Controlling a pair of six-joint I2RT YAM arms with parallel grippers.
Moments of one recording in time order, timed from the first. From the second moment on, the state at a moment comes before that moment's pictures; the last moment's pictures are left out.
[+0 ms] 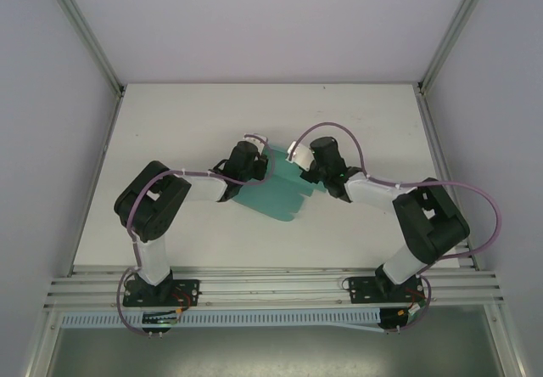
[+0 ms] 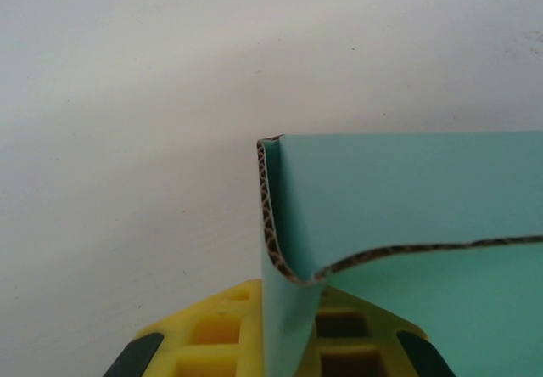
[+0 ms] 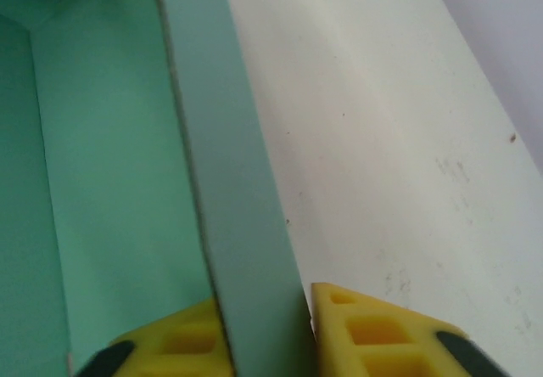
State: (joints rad) left arm -0.64 1.88 0.90 0.39 -0.17 -0.17; right arm 0.58 1.58 0.79 0.14 0.11 -0.67
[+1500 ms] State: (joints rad) left arm -0.69 1.95 1.09 0.05 -0.48 -0.32; right arm 0.67 1.60 0.78 0.23 0.26 -0.76
